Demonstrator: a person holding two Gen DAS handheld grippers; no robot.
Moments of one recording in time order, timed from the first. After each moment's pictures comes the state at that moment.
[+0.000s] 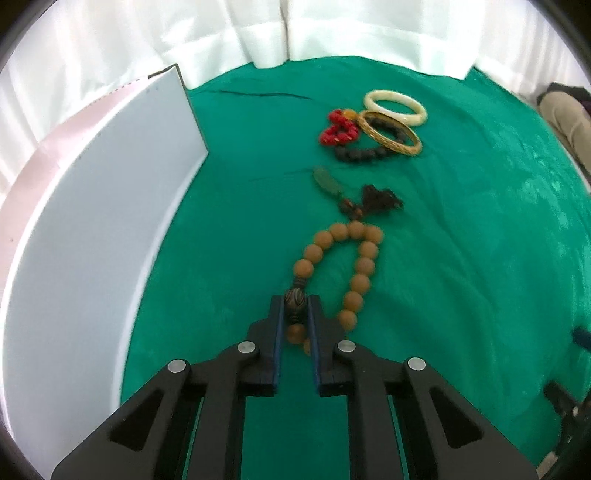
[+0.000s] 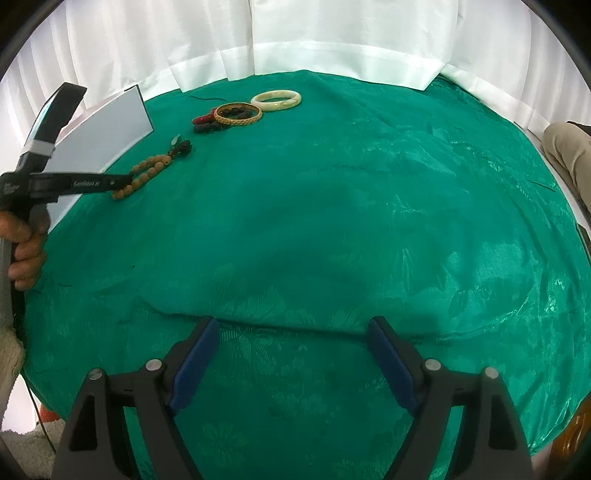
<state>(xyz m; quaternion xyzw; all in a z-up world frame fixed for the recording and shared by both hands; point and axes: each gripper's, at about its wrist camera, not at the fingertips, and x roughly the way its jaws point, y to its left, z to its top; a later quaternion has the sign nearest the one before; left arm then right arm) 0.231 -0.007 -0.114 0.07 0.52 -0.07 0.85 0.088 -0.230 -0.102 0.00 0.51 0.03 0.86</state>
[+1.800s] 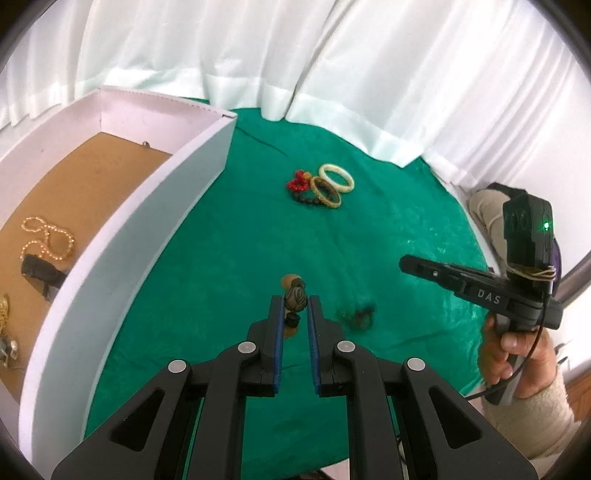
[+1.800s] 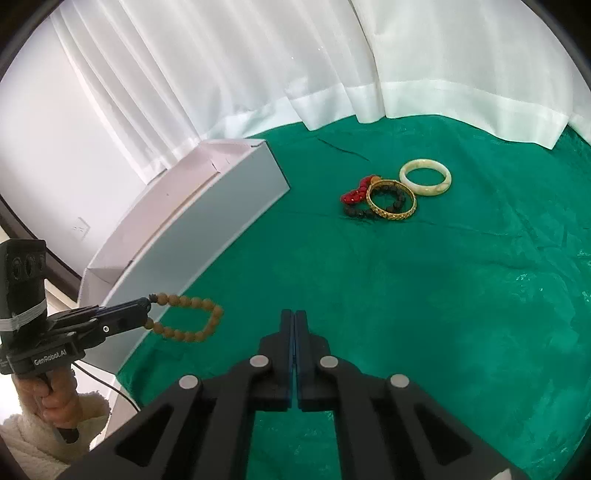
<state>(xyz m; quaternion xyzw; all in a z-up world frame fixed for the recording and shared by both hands) 0.135 0.054 -0.010 -0.14 0.46 -0.13 0.87 0.167 -0.177 -0.015 0.08 0.48 0.26 0.83</state>
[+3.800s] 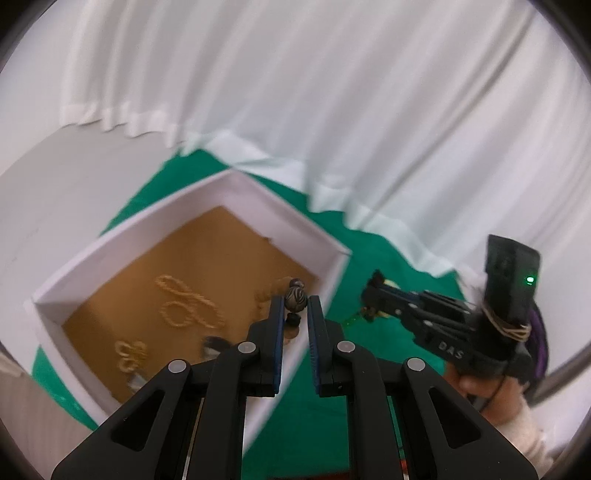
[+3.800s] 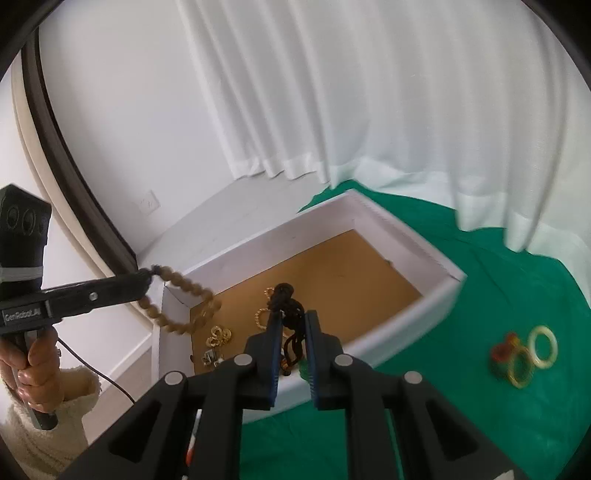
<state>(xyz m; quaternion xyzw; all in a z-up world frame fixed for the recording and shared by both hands) 0.121 0.269 0.109 -0.23 0.39 -0.01 0.89 0.205 0.082 0.098 -0.04 0.42 0.41 0.81</state>
